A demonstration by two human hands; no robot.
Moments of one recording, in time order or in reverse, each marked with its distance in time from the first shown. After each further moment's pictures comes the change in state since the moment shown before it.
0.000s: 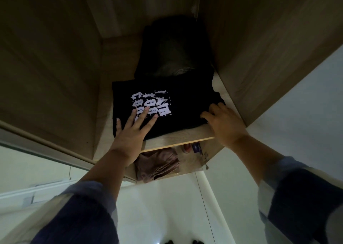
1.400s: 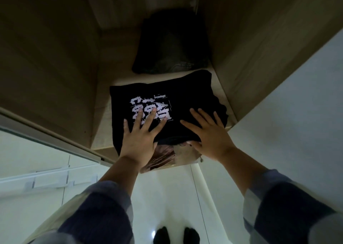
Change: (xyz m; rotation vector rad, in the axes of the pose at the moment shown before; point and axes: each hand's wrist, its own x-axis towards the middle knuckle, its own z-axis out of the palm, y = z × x) left_hand -0.017 0.041 0.015 0.049 0.118 0.019; right_hand -0.034 -0.024 0.002 0.128 -0.239 -0.020
